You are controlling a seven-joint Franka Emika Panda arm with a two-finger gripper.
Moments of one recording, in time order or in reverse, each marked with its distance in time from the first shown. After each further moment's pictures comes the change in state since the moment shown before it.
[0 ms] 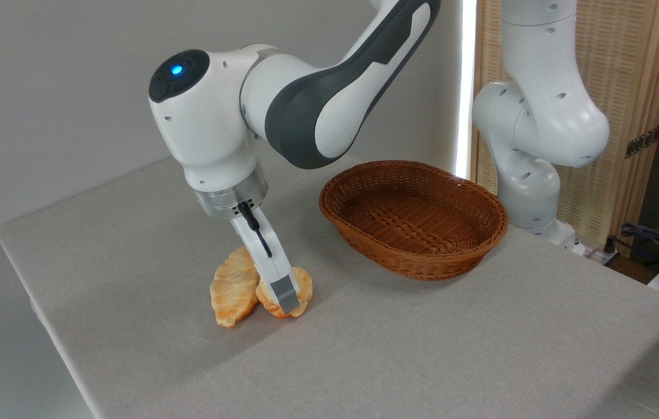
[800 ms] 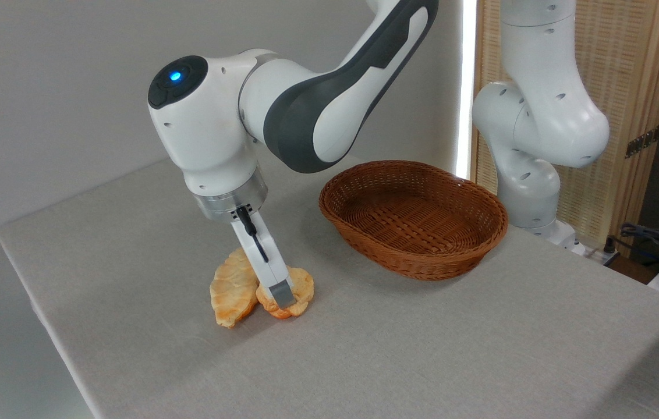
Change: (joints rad) arm 0.000 0.007 -0.002 0.001 0.000 0.000 0.038
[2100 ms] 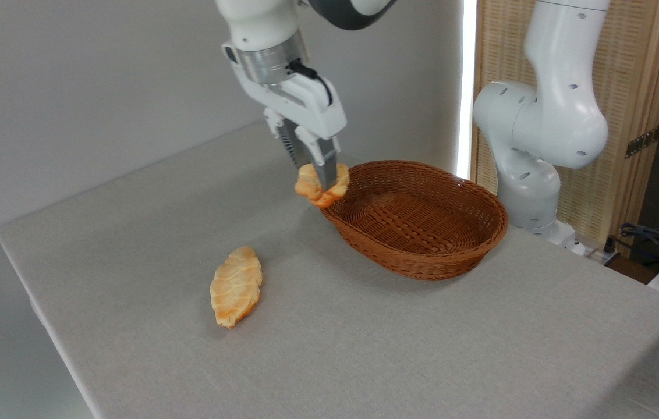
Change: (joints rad) arm -0.059 -0.435 -0.091 -0.200 0.000 -0.237 -0.439
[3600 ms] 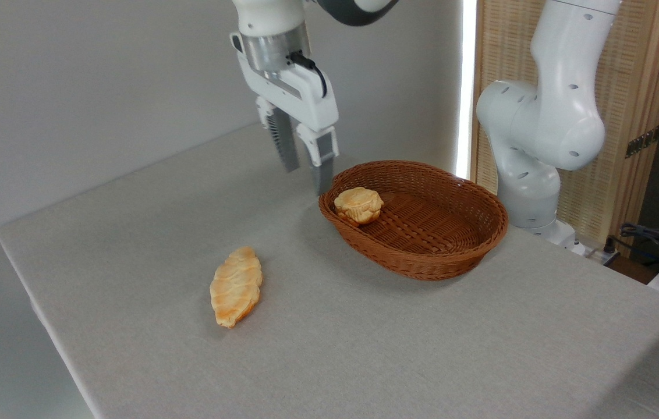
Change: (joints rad) arm -0.093 -0.044 0.036 -0.047 0.058 0.171 -0.007
